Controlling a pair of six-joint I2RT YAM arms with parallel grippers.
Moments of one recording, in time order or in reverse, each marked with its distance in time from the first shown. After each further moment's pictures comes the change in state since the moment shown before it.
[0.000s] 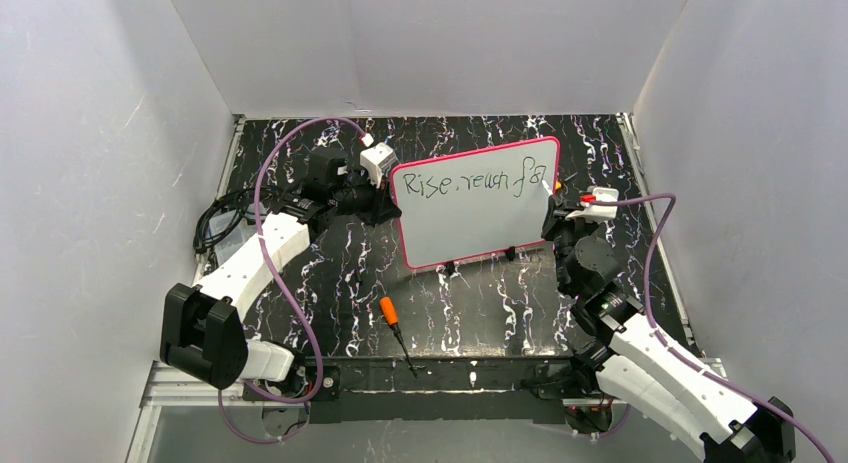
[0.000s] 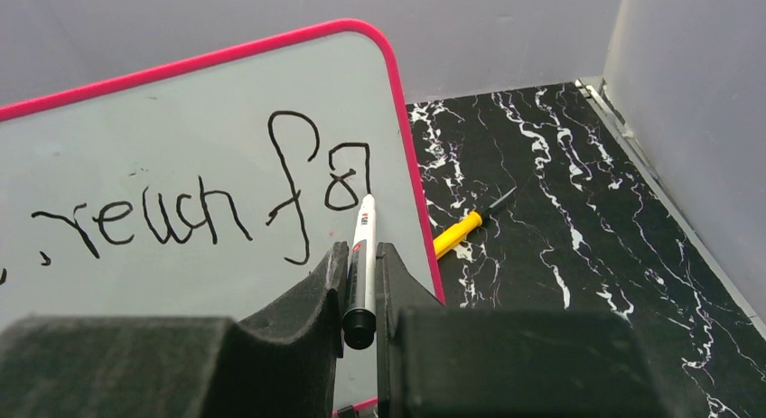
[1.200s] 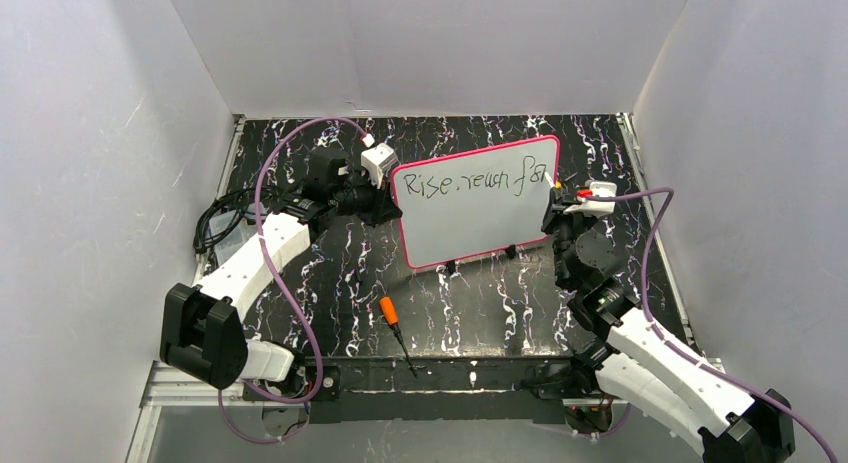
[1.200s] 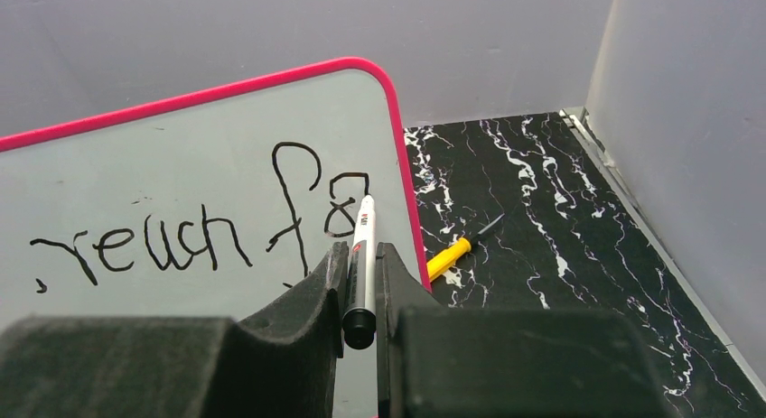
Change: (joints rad) left arm -0.001 0.000 0.000 0.000 0.002 0.000; right arm 0.000 0.040 0.022 0.060 0.010 -0.072
